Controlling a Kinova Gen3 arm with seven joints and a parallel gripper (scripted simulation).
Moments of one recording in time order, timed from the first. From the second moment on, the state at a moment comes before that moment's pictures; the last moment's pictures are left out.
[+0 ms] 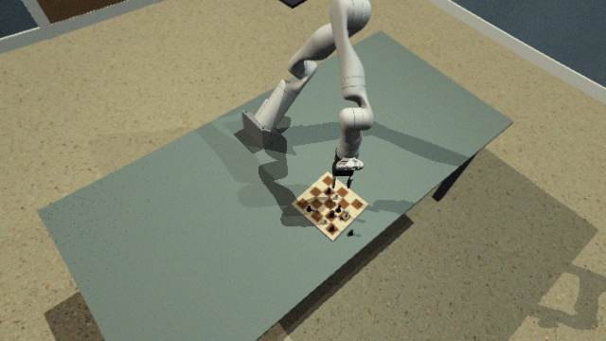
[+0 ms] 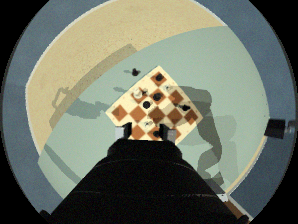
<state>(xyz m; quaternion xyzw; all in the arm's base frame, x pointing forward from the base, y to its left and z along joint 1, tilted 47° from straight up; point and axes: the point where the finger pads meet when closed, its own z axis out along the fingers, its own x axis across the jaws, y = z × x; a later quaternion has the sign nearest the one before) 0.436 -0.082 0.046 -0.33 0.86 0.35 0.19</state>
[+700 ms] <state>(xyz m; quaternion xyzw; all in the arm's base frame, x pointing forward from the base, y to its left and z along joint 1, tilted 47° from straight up) 0.428 -0.119 0.085 -0.34 0.85 0.35 0.19</state>
